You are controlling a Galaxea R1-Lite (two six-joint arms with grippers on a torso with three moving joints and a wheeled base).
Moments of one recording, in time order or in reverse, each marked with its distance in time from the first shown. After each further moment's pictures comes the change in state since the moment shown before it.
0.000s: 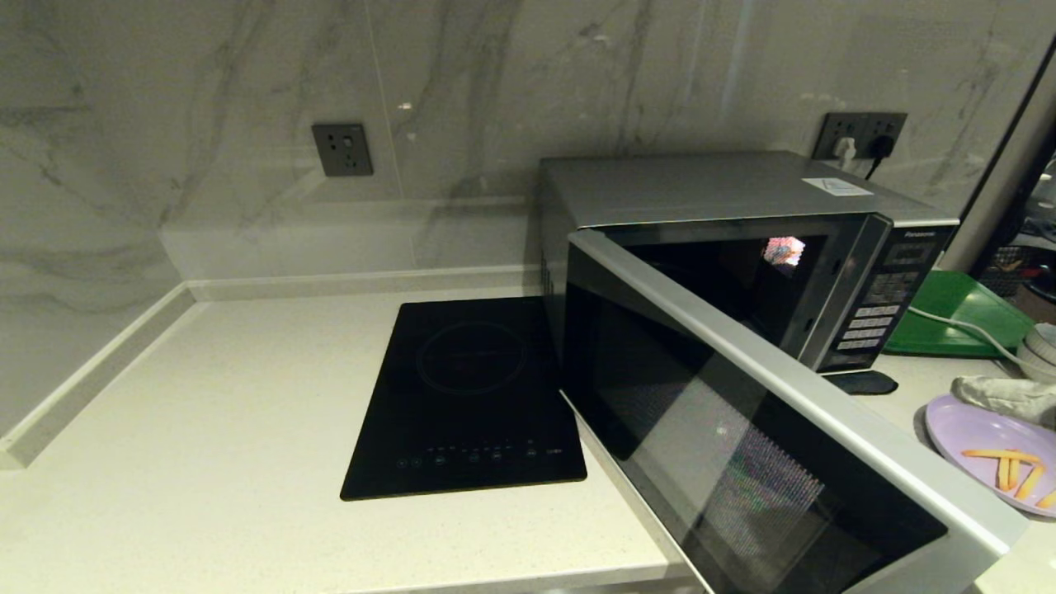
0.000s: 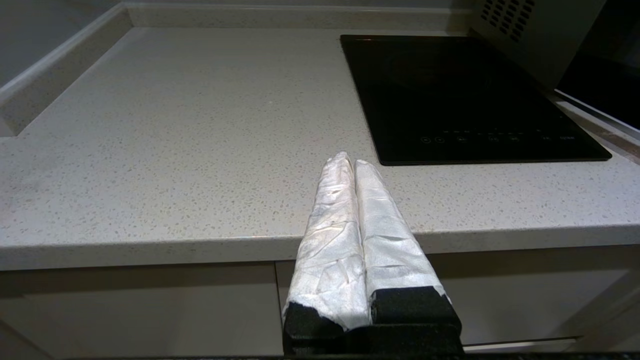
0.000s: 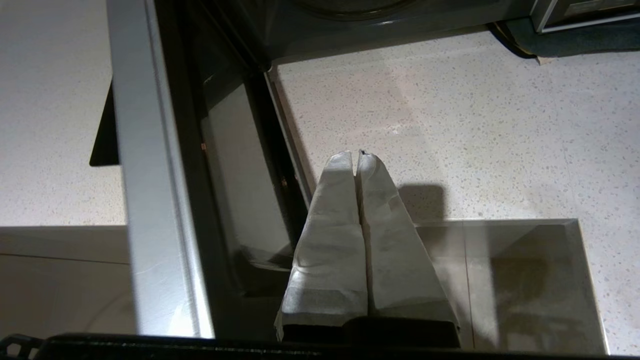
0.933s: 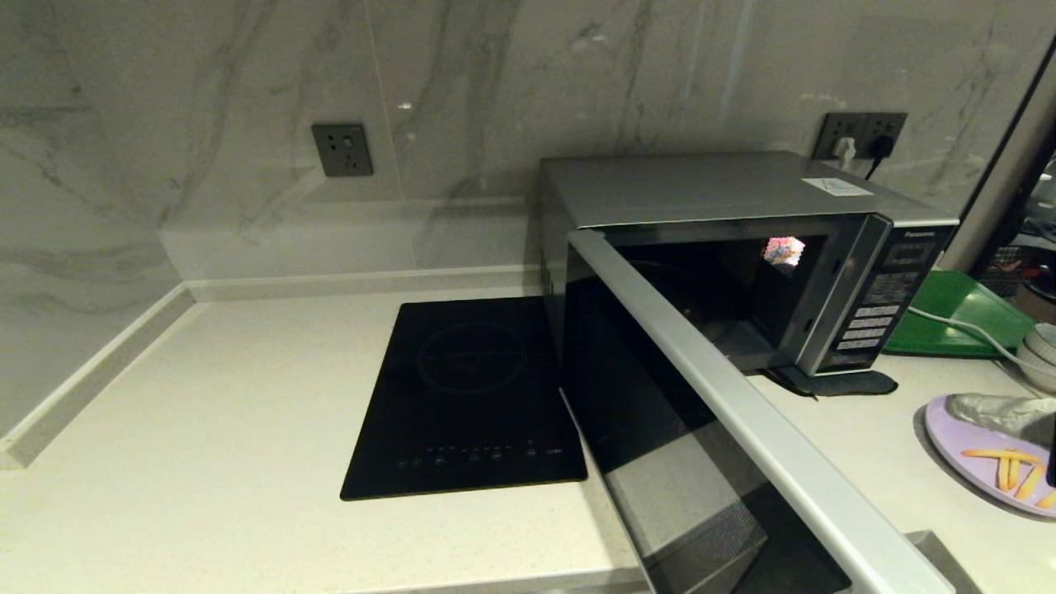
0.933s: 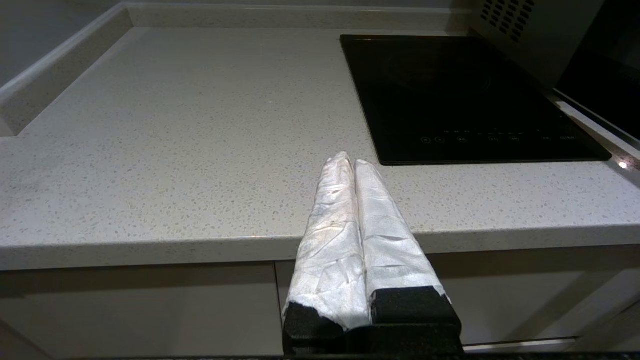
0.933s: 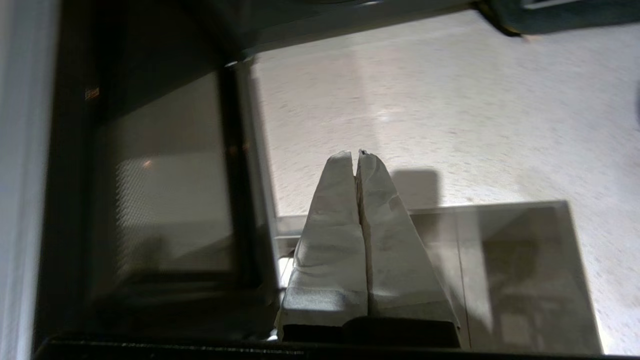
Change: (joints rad) left arm 0.000 0.000 0.000 0.000 0.000 0.000; right arm -0.038 0.012 0.034 -0.002 -0.002 0.017
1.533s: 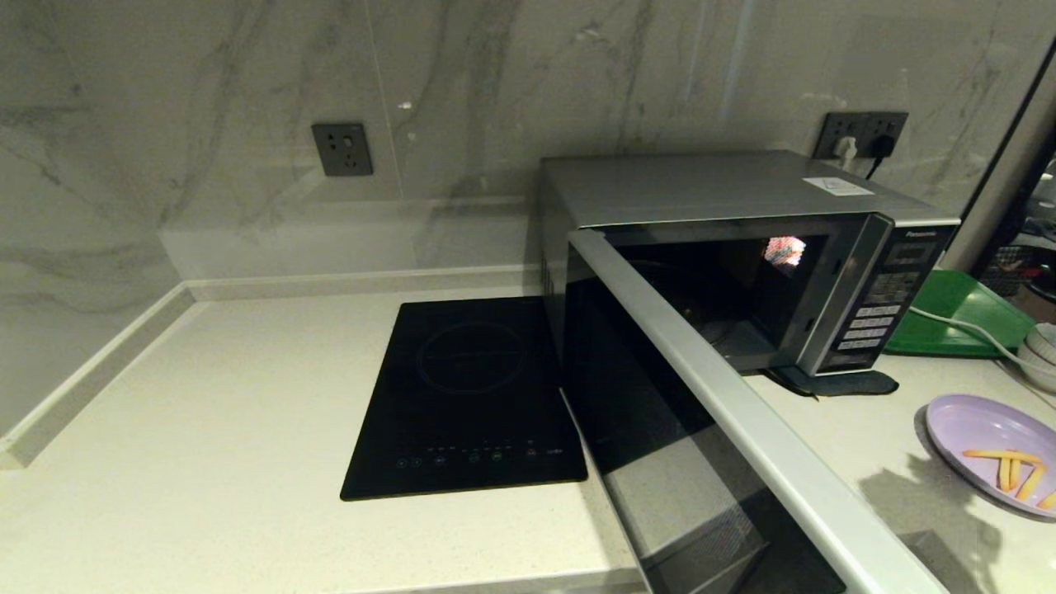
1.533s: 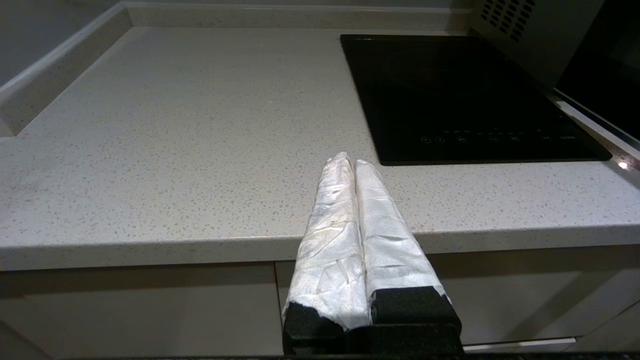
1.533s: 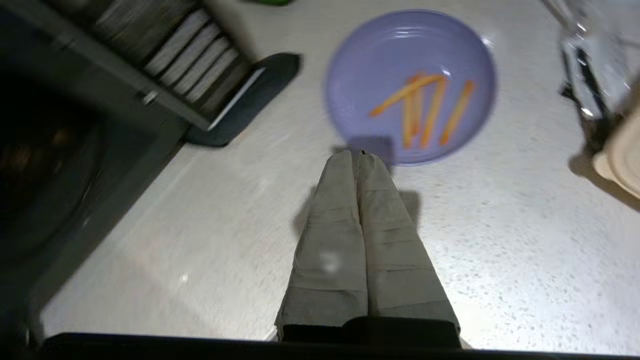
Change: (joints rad) left arm 0.000 0.000 0.000 0.000 0.000 0.000; right arm -0.875 0.221 -0.152 -0.002 0.095 -0.004
